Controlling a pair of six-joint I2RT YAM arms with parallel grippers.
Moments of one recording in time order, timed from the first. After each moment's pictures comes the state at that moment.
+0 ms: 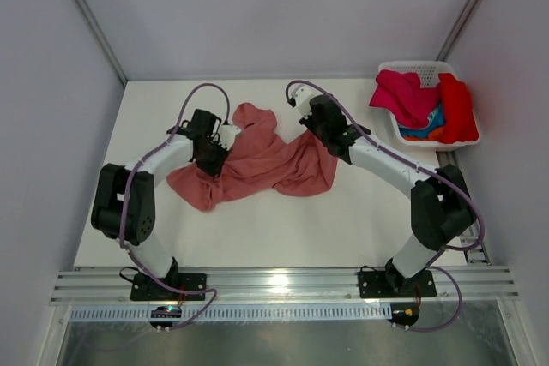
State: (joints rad) left arm -0.29 1.69 1.14 -0.64 0.20 0.33; right arm 0.55 1.64 1.21 -0.14 0.34 -0.44
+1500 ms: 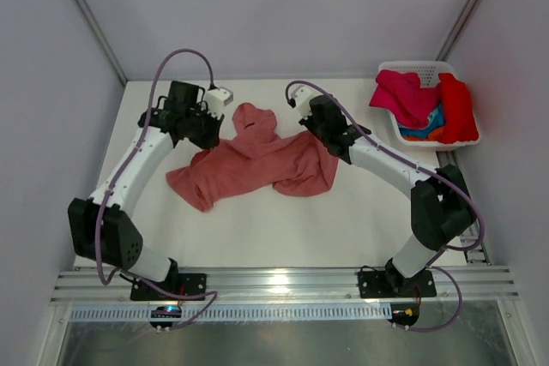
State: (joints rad) left arm -0.27 1.45 1.40 -0.78 0.25 0.26; right arm 0.55 1.64 1.21 -0.14 0.34 -0.44
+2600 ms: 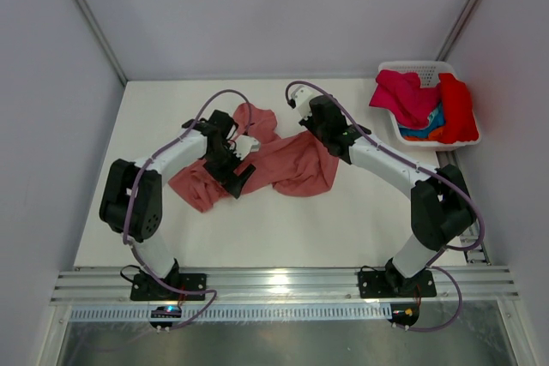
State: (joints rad) left arm -0.40 1.74 1.25 -0.91 0.30 0.41; right arm 0.55 1.64 1.21 -0.15 0.34 -0.44
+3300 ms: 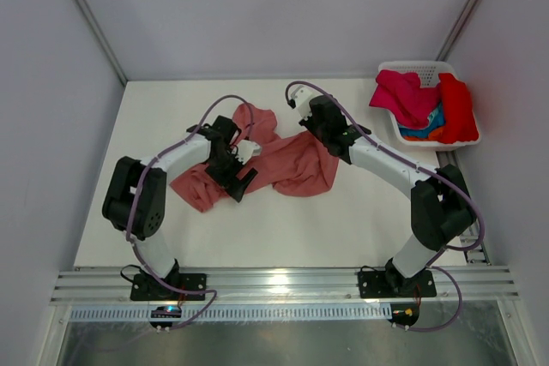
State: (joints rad) left arm -0.42 1.76 1.20 -0.84 0.28 0.37; right arm 0.55 1.64 1.21 -0.16 0.33 -0.44
